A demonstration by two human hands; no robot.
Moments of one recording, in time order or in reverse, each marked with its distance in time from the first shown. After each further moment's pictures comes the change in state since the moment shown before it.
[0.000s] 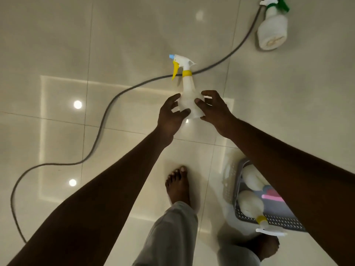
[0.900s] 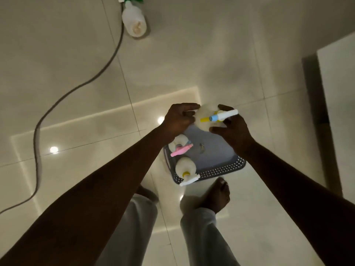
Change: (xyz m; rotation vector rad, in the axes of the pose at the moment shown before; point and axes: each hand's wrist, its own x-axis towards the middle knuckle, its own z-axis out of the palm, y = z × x) left_hand -0.123 -0.078 0.300 0.464 -0.555 0.187; right_hand -0.233 0.187 -0.316 0.236 0.387 -0.046
